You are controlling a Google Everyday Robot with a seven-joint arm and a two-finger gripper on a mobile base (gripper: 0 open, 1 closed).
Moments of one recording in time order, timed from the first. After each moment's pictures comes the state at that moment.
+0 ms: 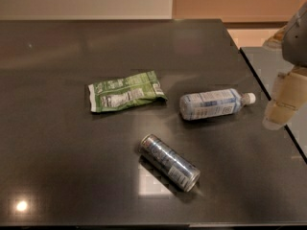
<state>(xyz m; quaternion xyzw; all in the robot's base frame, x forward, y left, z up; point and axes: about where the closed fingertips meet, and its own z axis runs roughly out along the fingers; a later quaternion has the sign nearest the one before) 0.438 -0.217 0.976 -0.60 0.78 -0.03 0.16</state>
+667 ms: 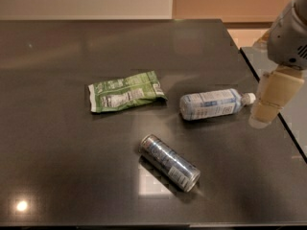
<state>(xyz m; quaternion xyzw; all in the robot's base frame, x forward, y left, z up) 0.443 -0.200 0.971 -0.60 0.79 -0.03 0.15</state>
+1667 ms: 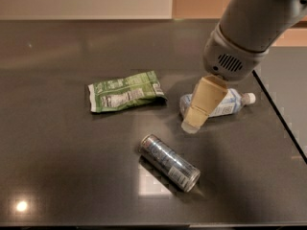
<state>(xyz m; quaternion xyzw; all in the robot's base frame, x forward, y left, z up) 0.446 -0.103 0.942 -0.54 0.83 0.04 0.14</state>
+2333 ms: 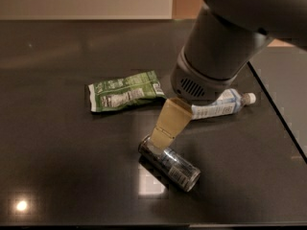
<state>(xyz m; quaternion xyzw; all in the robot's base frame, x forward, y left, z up) 0.413 -0.049 0.927 -0.50 0.85 0.04 0.15</state>
